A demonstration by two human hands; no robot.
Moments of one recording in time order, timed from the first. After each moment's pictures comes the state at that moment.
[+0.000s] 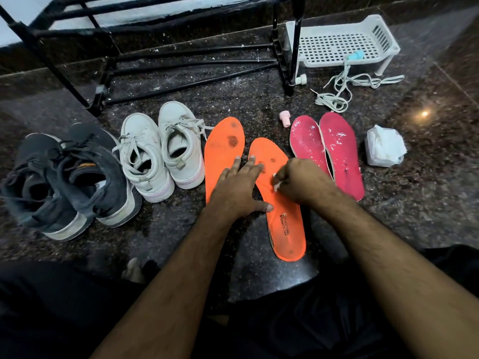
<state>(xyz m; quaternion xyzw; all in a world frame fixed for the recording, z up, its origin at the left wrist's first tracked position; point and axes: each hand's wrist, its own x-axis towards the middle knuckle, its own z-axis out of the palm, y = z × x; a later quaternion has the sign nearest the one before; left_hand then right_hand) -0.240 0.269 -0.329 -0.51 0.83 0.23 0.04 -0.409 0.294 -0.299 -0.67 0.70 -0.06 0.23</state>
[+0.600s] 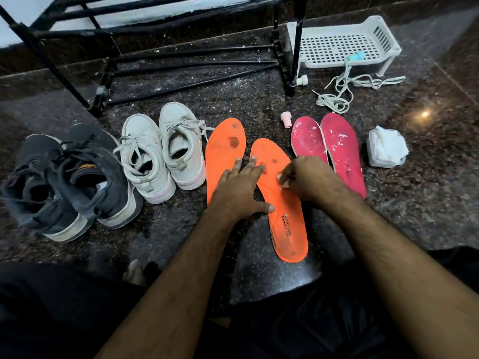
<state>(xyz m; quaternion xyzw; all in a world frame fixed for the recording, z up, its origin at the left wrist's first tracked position) -0.239 0.269 -0.329 -0.51 0.83 0.23 0.04 -0.418 0.289 -0.299 -0.66 0.71 -0.04 0.22</state>
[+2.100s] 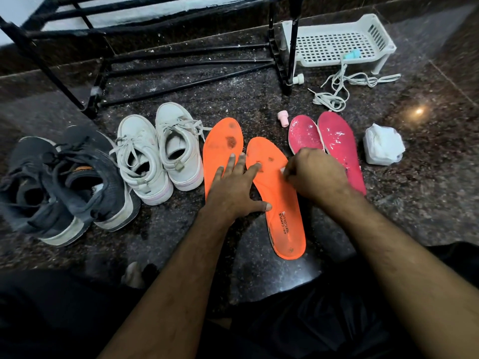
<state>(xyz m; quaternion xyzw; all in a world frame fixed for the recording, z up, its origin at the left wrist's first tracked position) -0.234 0.267 -0.332 -0.52 0.83 0.19 0.06 -0.417 0.293 -0.292 -0.64 0.76 -0.05 0.13</state>
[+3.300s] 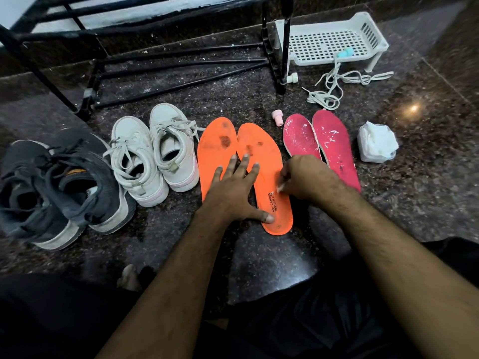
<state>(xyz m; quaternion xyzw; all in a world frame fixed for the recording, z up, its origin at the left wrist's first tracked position) -0.237 0.268 -0.336 -0.48 0.85 0.18 0.10 -0.420 0.292 -0.291 -0.66 0.72 0.02 0.22</state>
